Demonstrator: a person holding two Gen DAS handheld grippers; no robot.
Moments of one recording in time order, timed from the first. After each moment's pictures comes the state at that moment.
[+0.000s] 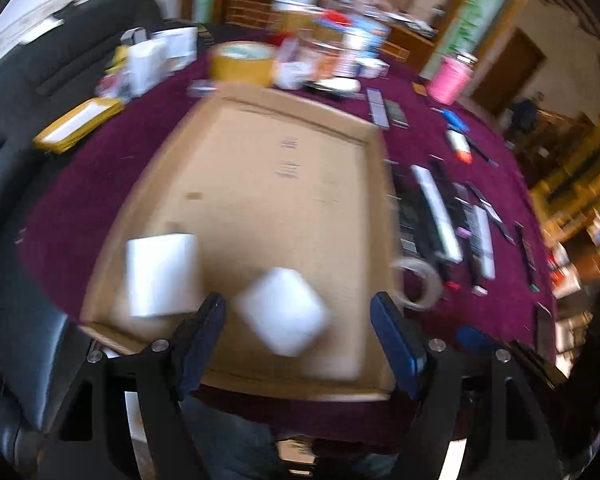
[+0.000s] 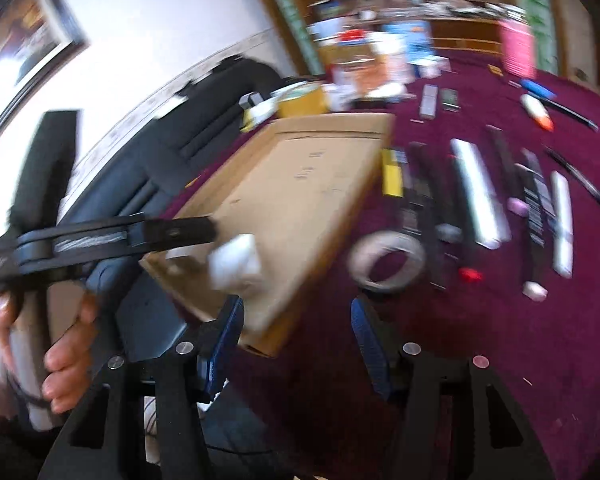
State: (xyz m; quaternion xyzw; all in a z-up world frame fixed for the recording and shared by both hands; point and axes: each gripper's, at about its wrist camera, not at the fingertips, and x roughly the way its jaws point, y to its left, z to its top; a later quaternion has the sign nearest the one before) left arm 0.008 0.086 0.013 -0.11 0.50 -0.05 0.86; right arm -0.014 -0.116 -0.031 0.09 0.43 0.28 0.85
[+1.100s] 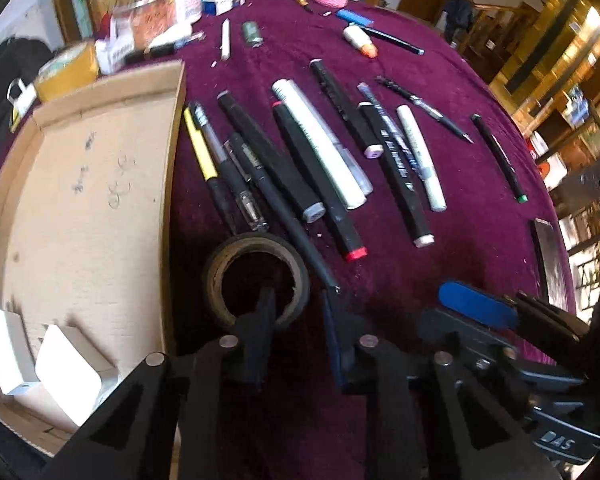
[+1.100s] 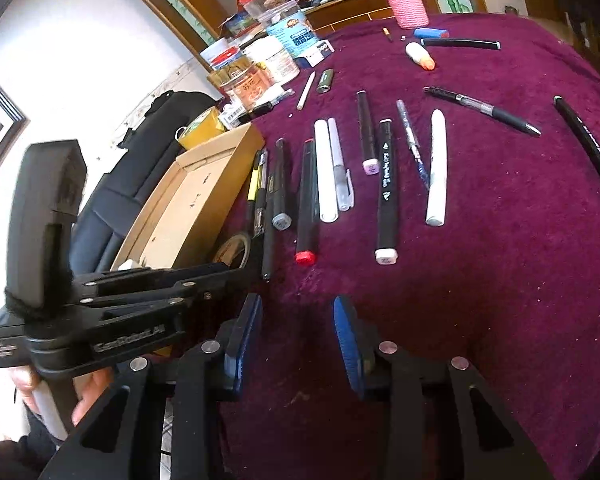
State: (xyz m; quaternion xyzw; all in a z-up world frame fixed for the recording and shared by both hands) left arm 0.066 -0.054 -0.045 0.00 0.57 -0.15 0.81; right arm 0.011 -0.221 -0.059 0.18 0.45 0.21 0.85
